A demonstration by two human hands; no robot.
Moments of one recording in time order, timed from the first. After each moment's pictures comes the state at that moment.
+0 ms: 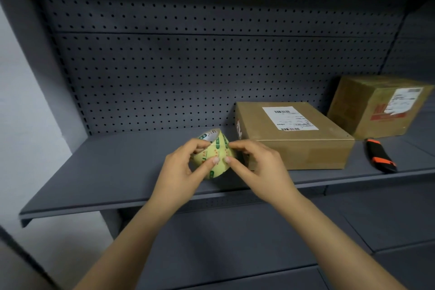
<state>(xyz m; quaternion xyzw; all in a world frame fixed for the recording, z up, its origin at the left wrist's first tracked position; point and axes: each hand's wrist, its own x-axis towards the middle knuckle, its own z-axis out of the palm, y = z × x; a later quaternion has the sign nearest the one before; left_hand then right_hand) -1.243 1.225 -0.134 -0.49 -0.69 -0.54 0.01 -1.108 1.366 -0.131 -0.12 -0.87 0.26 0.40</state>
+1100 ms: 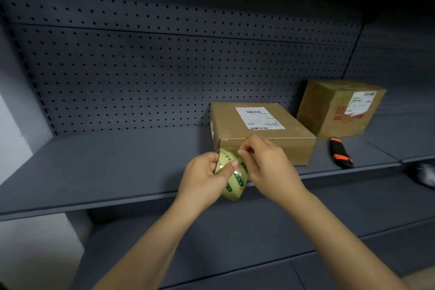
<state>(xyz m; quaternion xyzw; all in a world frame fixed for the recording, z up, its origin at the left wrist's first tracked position) -1.161 1.281 -0.131 -0.40 -0.69 -0.58 -0.19 -1.046 1.391 -0.109 -0.18 -0.91 0.11 0.36</state>
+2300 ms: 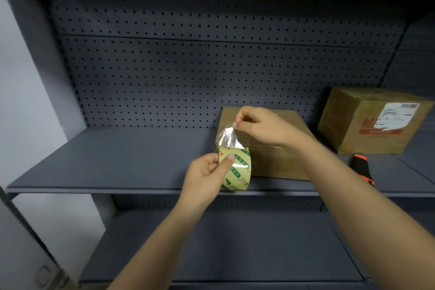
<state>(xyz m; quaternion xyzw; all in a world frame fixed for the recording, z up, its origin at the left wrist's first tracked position) -1.125 1.310 -0.125 -0.28 -0.64 -0.68 -0.23 -1.084 1.483 -0.042 -0.09 -0.95 0.23 0.16</state>
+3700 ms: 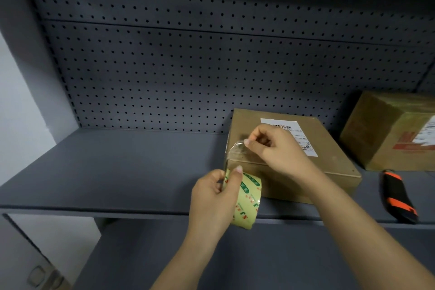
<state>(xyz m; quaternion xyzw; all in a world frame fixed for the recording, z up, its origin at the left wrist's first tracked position) -1.147 1.329 -0.132 -0.18 -0.68 -0.68 -0.19 -1.121 1.500 -0.090 -0.16 -0.91 0.30 0.25</state>
